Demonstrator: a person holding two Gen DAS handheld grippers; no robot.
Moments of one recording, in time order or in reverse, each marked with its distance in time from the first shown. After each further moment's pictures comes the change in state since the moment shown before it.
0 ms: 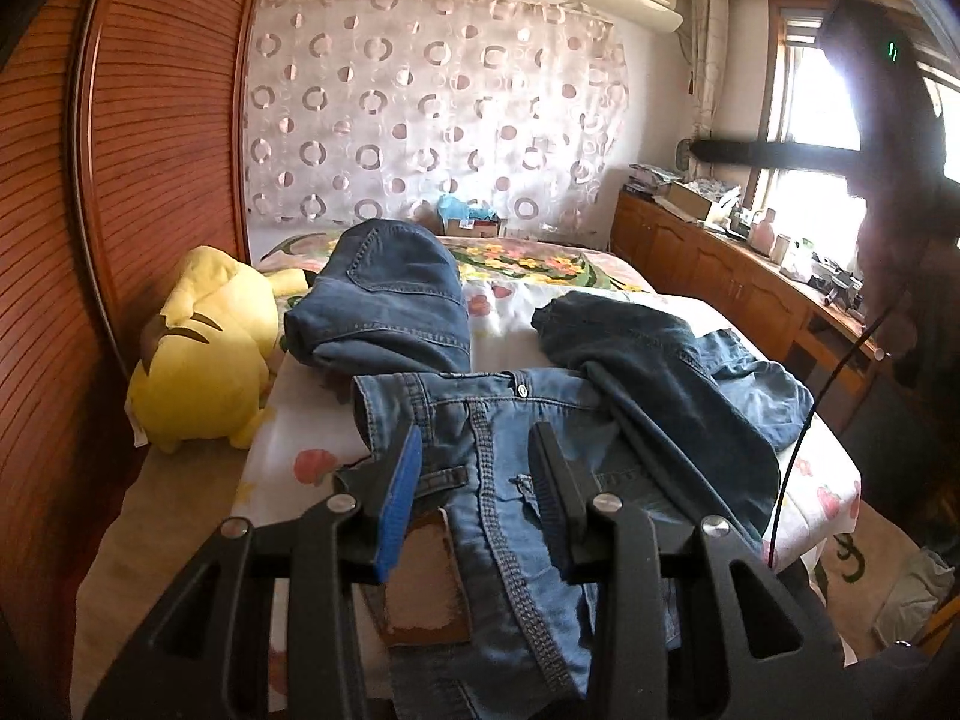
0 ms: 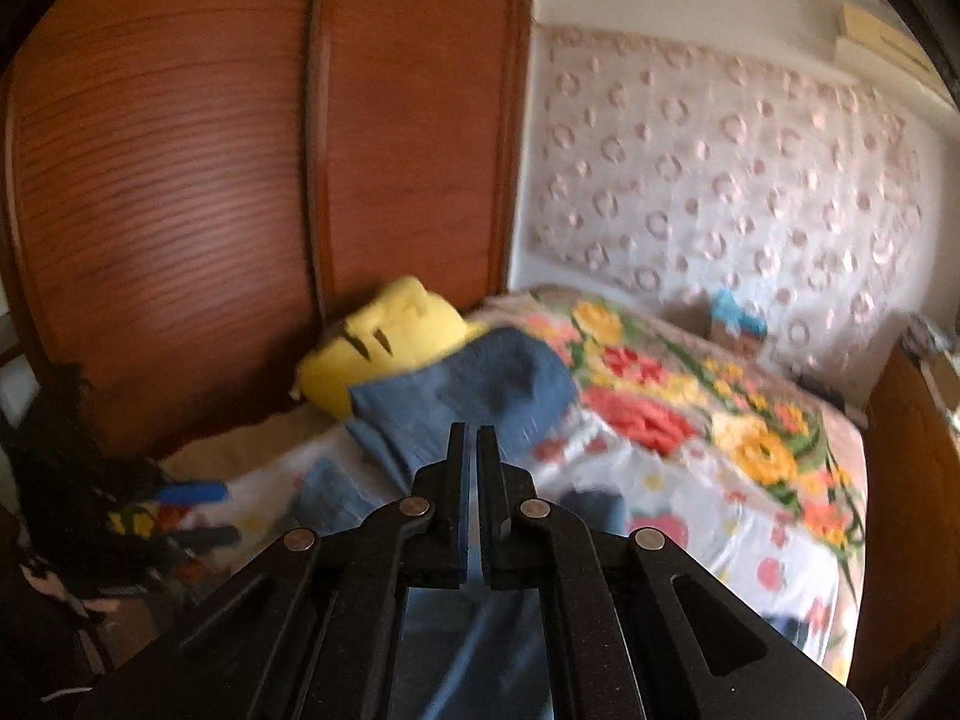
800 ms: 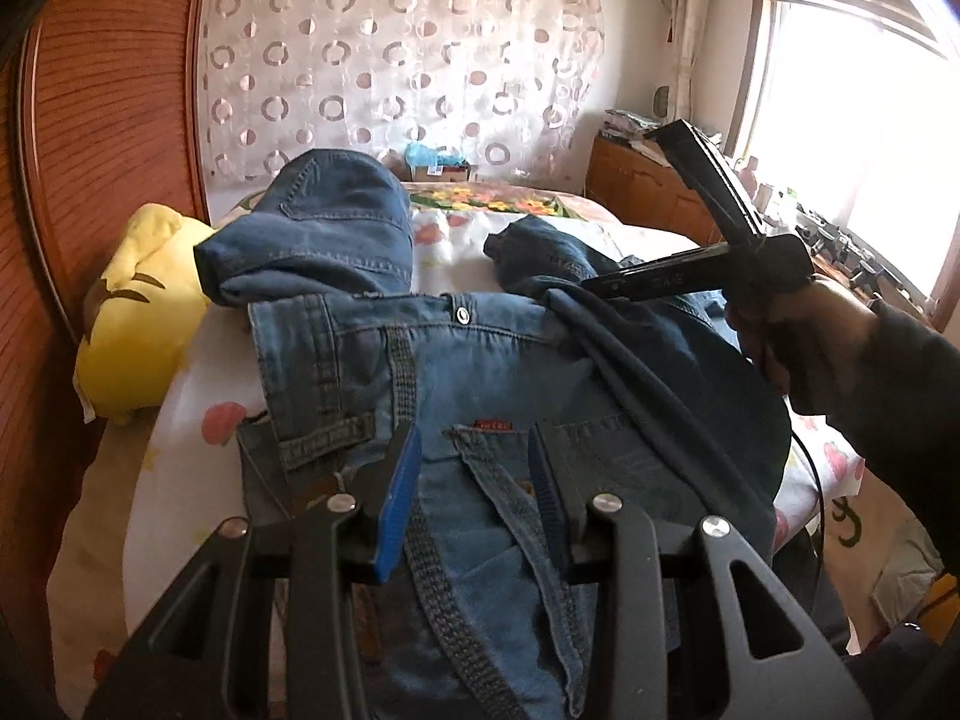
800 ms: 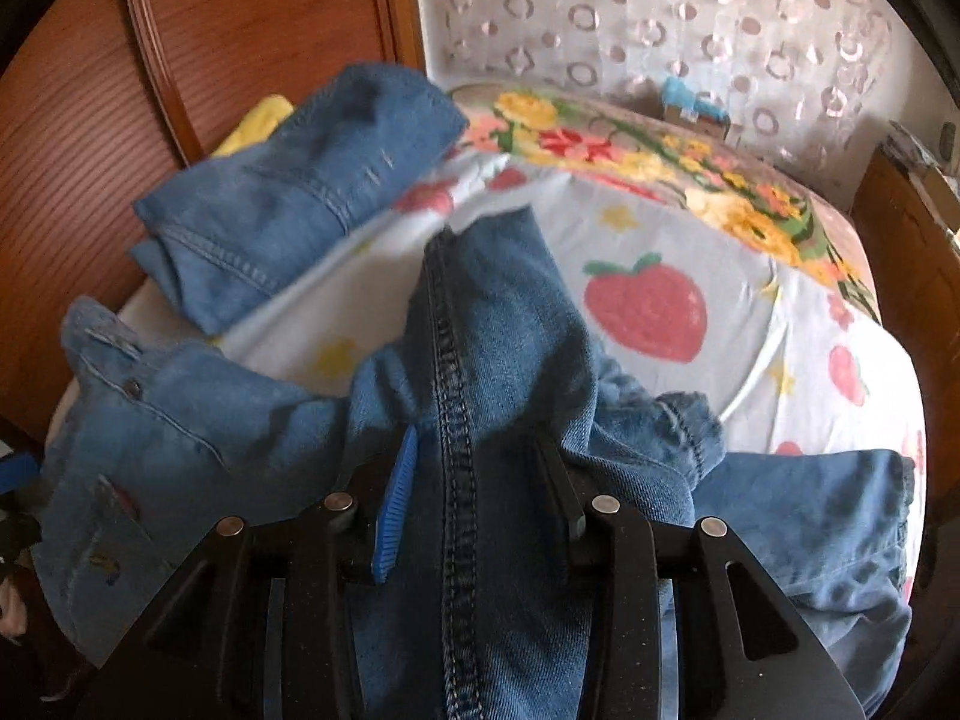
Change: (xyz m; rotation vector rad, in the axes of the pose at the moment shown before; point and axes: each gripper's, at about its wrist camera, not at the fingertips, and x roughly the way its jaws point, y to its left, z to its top) left arm 0.057 -0.029 -0.022 0.033 0.130 -0.055; right arm 0.152 -0.094 -0.118 0.210 0.401 -0.063
